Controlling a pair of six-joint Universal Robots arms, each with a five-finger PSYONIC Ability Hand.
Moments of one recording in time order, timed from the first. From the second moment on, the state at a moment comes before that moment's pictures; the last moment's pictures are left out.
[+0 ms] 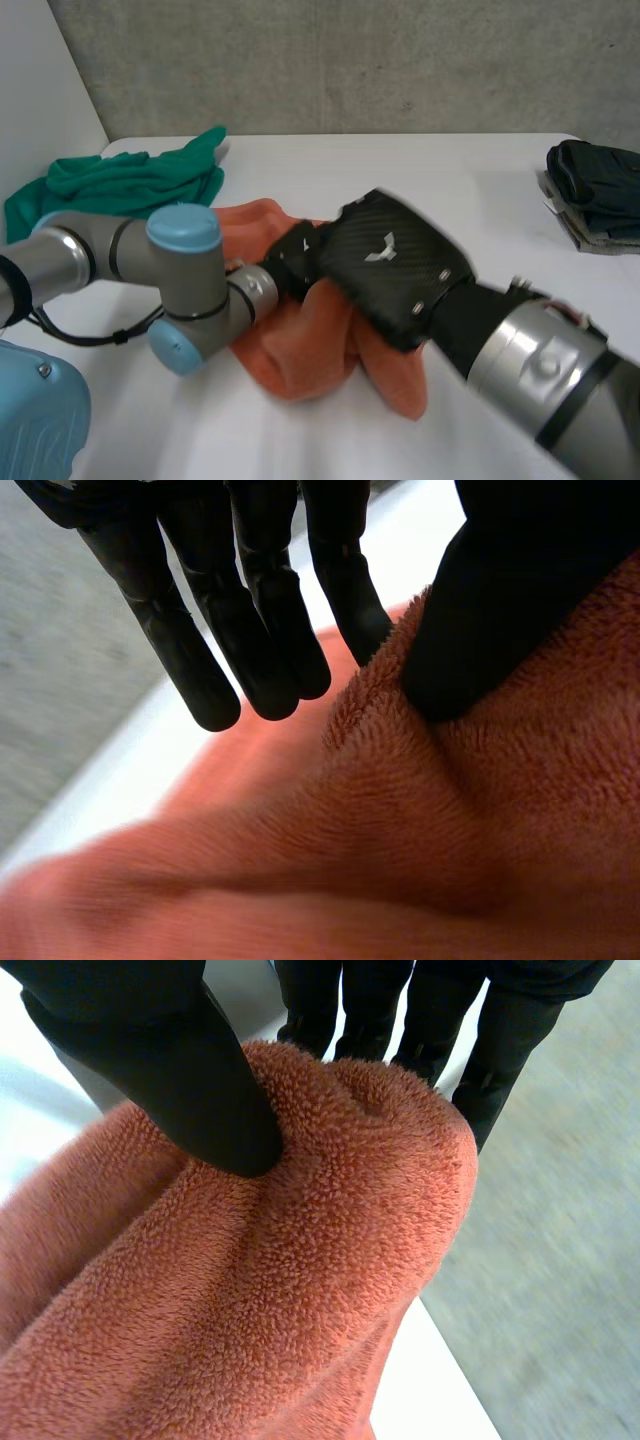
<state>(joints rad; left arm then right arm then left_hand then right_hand) 4.17 -2.47 -1.10 3.30 -1.19 3.71 2.17 -1.61 1.73 -0.02 1.15 2.59 1.18 1.13 1.12 1.12 0.84 1.09 1.17 1.19 1.20 0.98</state>
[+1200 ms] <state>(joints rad) 4.12 -1.72 -1.71 3.24 -1.61 3.46 1.92 -1.30 1.60 -0.08 1.40 2.55 0.29 0.28 0.28 0.28 0.09 0.23 0.22 0.22 0.21 0.04</state>
